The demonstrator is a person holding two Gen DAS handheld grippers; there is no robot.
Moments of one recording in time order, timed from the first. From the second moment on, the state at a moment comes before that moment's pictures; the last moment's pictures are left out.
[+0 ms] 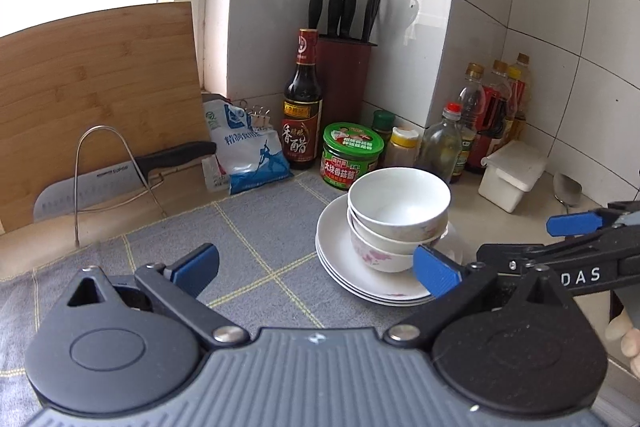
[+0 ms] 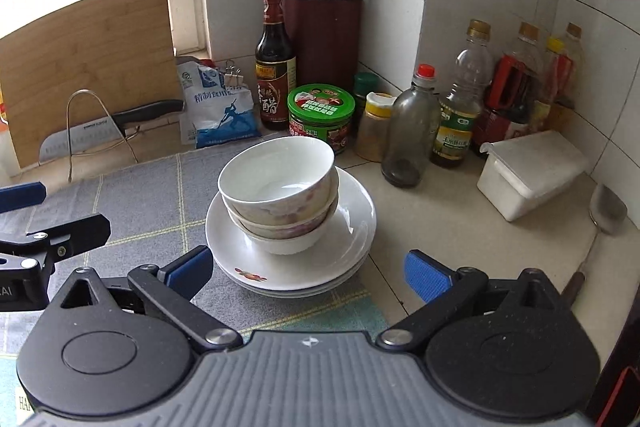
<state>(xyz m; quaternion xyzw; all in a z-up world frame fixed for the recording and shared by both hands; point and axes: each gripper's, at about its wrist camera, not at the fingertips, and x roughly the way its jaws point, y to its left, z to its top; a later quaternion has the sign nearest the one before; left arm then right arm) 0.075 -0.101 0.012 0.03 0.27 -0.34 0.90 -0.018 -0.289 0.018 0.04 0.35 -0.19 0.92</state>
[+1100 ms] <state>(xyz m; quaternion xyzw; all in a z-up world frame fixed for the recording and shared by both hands) 0.050 -0.104 0.026 0.06 0.27 -0.30 0.91 -0.037 -0.270 0.030 0.03 0.32 -0.20 0.93</state>
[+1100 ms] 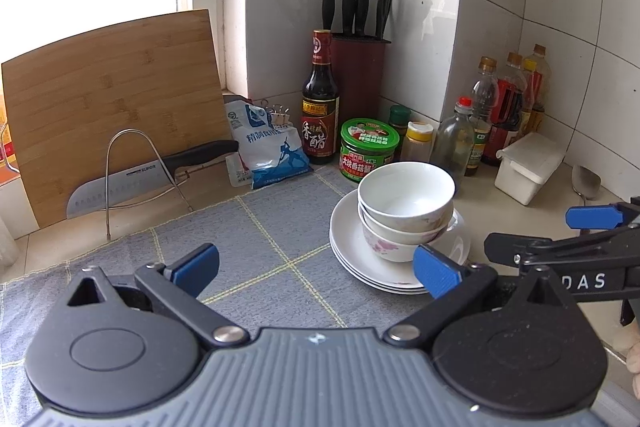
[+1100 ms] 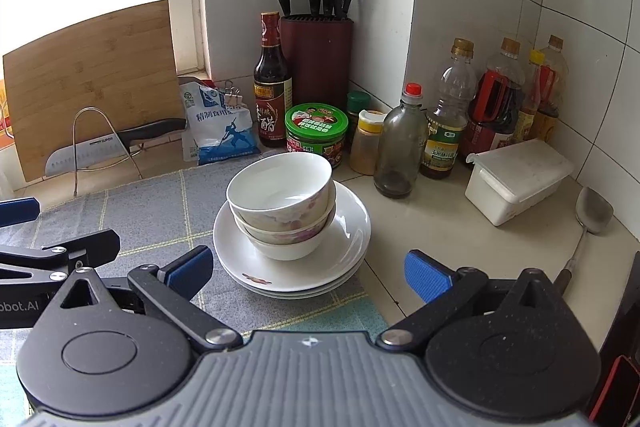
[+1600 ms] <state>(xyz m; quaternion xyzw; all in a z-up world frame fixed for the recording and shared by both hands) 0.053 -0.105 0.026 0.06 0.28 -0.29 0.91 -0.035 -0.269 0.030 0.02 0.32 -0.20 0.92</state>
